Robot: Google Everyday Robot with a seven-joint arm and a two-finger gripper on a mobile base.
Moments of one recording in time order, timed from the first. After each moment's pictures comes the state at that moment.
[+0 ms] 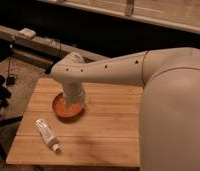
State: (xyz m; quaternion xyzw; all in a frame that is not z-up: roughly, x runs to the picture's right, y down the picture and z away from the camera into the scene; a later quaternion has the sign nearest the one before) arm -0.104 0.103 0.702 -0.26 0.23 0.64 0.68
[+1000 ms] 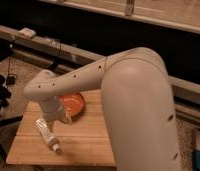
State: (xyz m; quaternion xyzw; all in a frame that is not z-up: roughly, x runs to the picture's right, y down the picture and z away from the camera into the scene) arm -0.194 0.198 0.702 -0.33 0.26 0.49 0.76
